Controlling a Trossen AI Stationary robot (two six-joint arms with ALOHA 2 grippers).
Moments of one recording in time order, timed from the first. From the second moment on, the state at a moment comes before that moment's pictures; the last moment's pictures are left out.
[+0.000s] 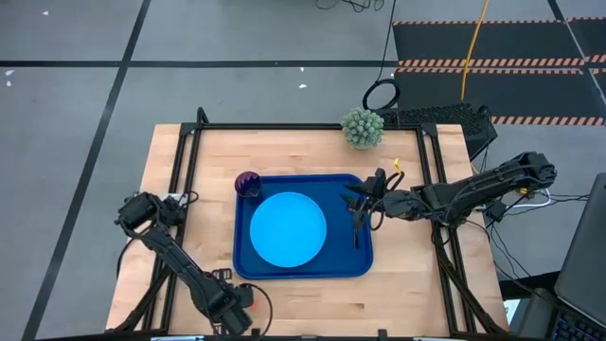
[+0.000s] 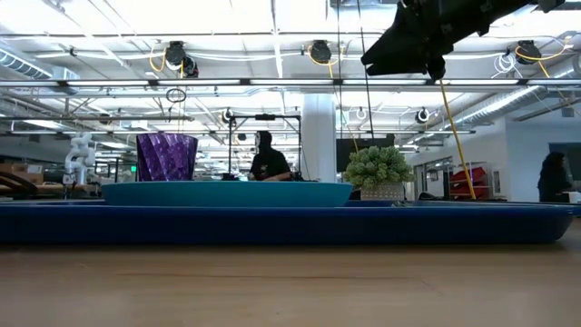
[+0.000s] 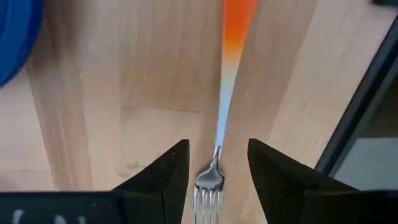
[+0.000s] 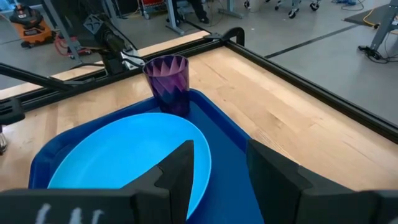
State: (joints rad) left arm -0.83 1.93 1.31 -0.93 0.18 -0.99; right arm 0.23 1.11 0.65 0.02 0.62 0.41
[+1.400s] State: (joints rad) left arm -0.80 1.87 1.41 -1.03 0.17 -0.79; right arm 0.23 1.11 0.65 0.01 0.60 0.43
